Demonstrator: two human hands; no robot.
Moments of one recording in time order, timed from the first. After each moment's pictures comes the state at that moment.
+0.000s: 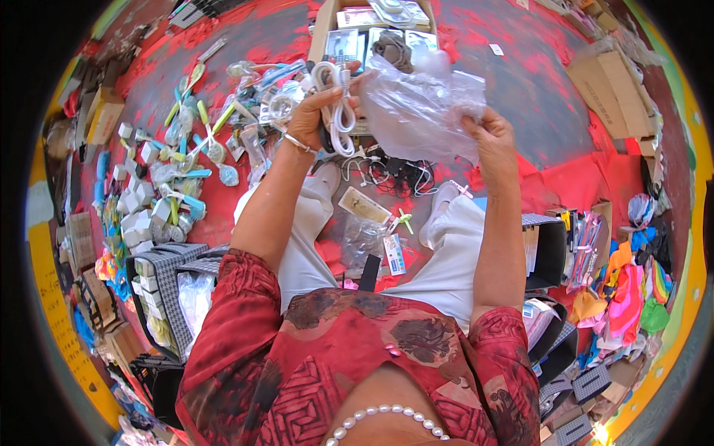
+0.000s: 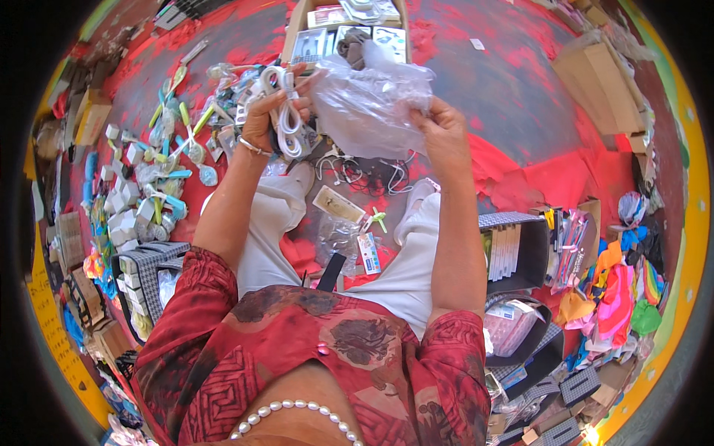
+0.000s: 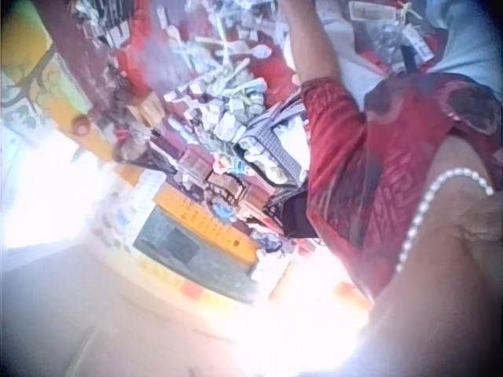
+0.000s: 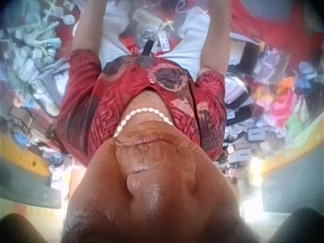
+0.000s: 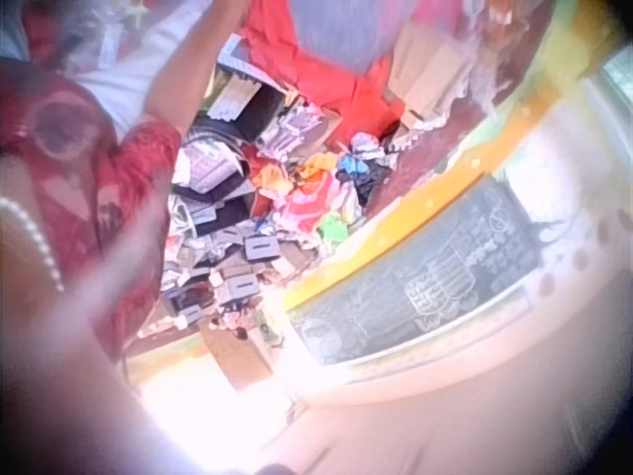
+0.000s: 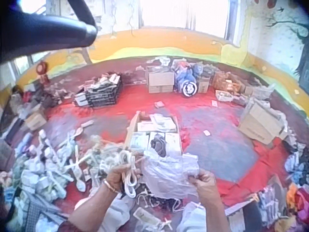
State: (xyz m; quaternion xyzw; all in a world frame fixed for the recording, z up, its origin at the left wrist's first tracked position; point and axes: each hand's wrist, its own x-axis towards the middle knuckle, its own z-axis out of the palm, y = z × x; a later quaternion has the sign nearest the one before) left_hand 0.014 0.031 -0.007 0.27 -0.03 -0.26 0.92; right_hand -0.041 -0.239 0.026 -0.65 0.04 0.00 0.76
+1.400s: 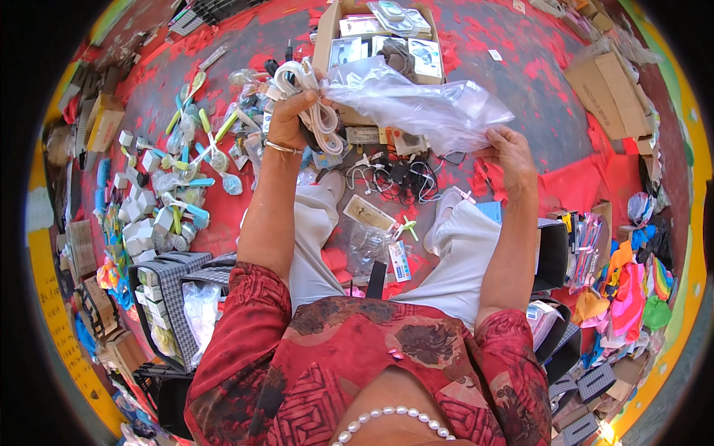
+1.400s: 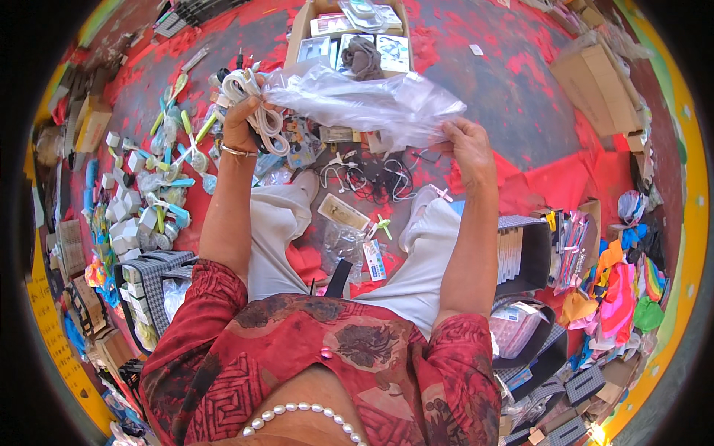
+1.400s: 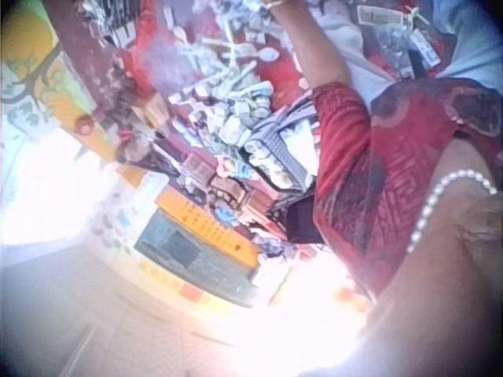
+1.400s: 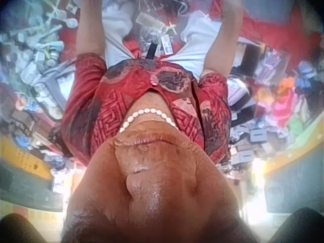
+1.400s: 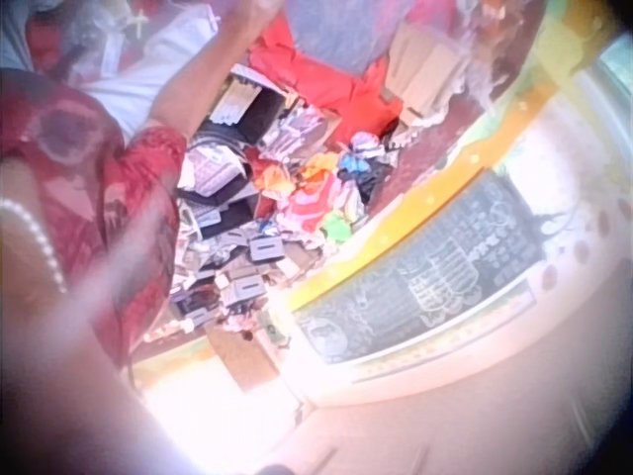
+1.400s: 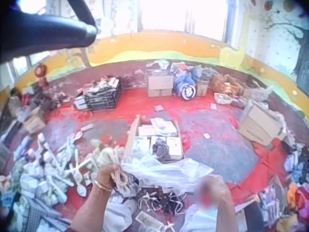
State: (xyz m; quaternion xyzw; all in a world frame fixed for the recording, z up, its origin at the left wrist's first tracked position) left_hand 0.023 0.071 0.007 0.38 -0.08 -0.09 0.92; right_hand -0.037 -0.276 0.022 -0.73 0.20 0.11 0.65
